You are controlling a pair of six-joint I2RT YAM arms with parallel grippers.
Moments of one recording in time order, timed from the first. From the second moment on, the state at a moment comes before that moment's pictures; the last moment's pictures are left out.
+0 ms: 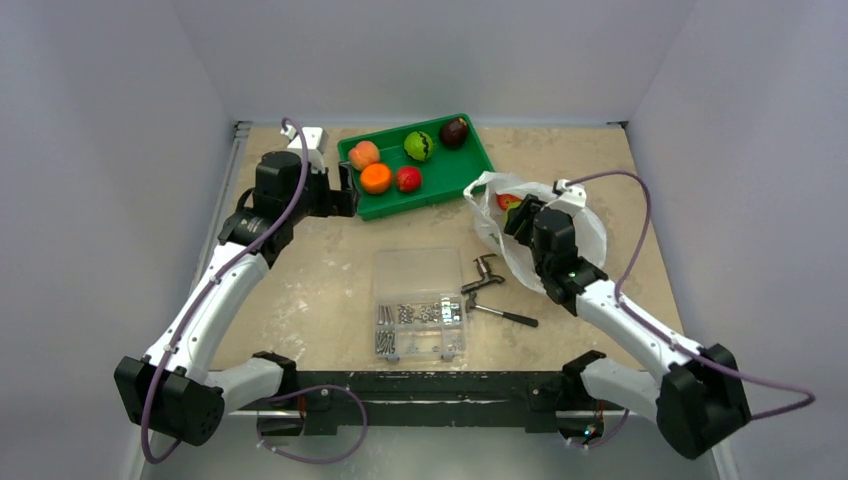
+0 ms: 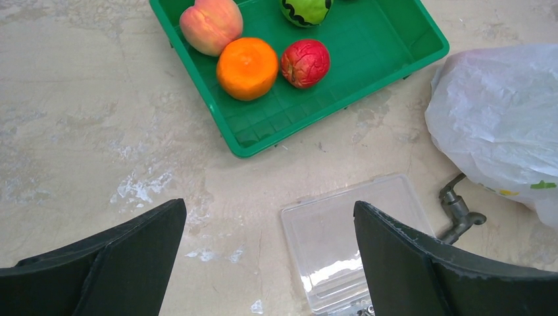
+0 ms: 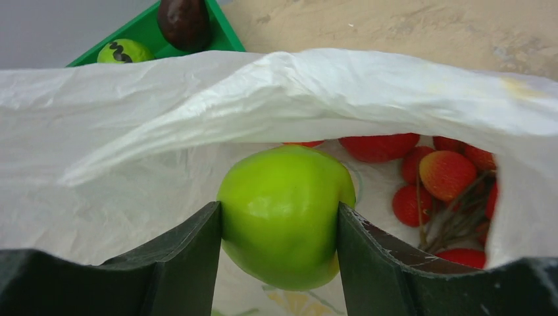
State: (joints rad) left arm -0.29 1.14 1.11 -0.44 0.02 -0.21; right arm 0.46 1.12 0.62 0.14 0.49 0.53
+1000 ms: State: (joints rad) left arm -0.29 1.14 1.12 -0.44 0.05 -0.21; right arm 0.47 1.38 1.39 -0.05 0.24 0.41
